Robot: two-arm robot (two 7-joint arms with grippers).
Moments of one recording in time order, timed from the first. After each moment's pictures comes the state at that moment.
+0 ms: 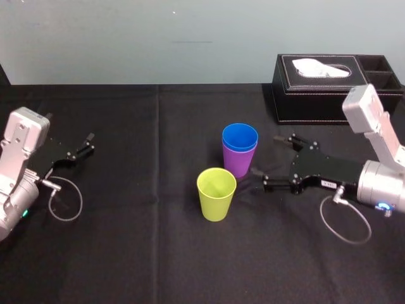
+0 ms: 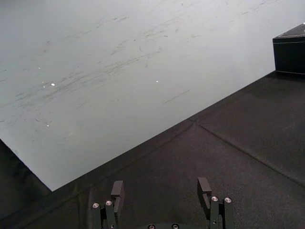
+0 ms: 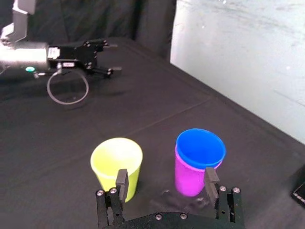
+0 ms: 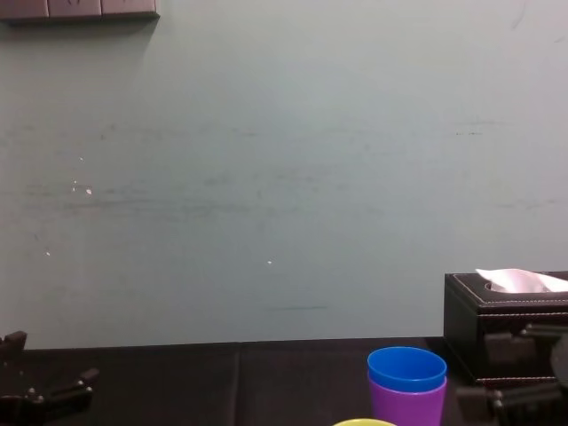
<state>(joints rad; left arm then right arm) -0.20 0.60 0.45 -1.41 -0.25 -0.12 0.03 0.24 0.71 -0.41 -1.62 0.45 0.14 0.64</state>
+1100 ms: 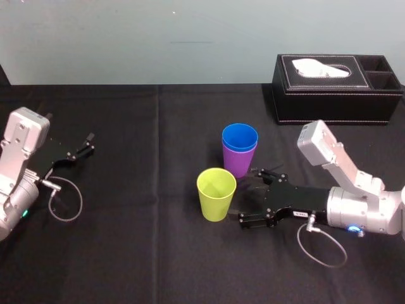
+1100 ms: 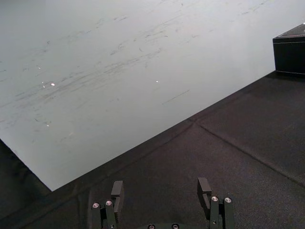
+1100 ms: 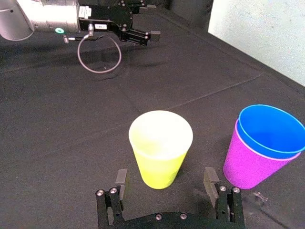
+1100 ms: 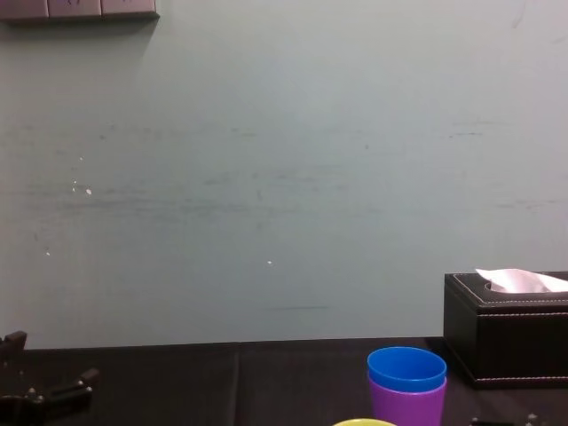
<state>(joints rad) -0.20 0.60 0.45 -1.41 -0.25 -0.12 0.03 0.31 0.67 -0.57 -1.53 0.40 0.13 0.70</state>
